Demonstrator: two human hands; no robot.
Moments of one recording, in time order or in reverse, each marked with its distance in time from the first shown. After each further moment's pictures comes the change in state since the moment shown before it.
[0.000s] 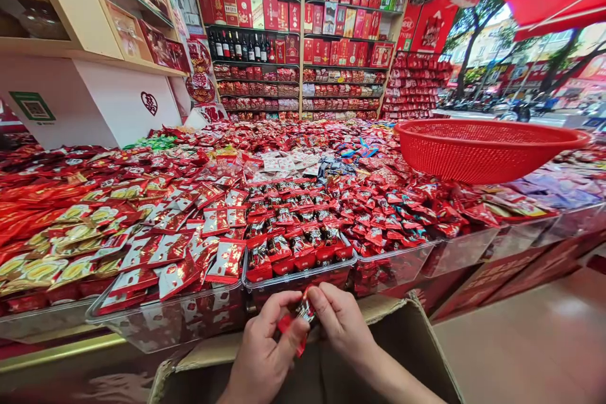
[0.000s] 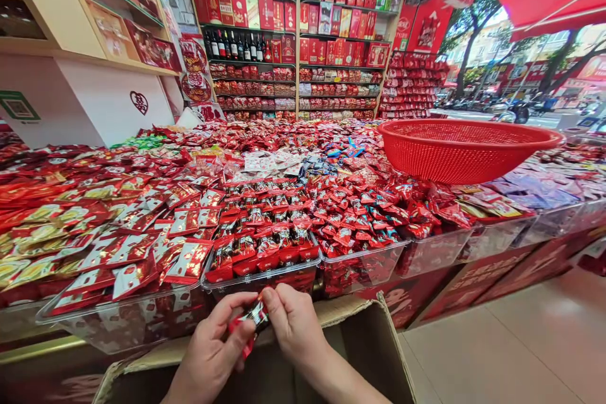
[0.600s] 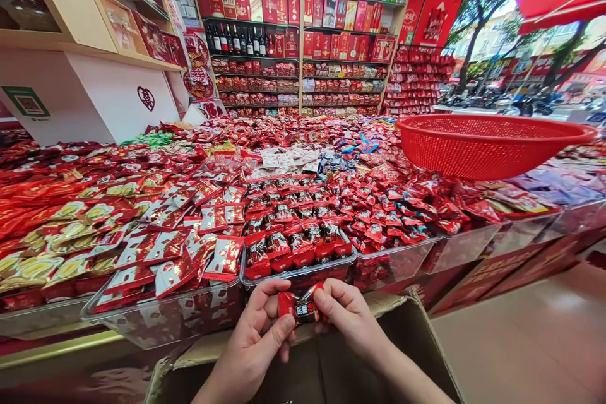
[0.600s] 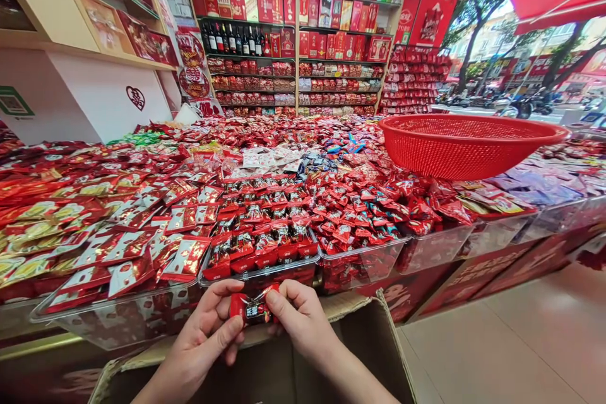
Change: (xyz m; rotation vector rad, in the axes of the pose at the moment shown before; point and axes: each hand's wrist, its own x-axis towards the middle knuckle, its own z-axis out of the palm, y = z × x) left_hand 0.003 0.000 -0.015 -0.442 -0.217 -0.113; right_hand -0.001 -0.010 -0.014 0.584 -0.113 0.342
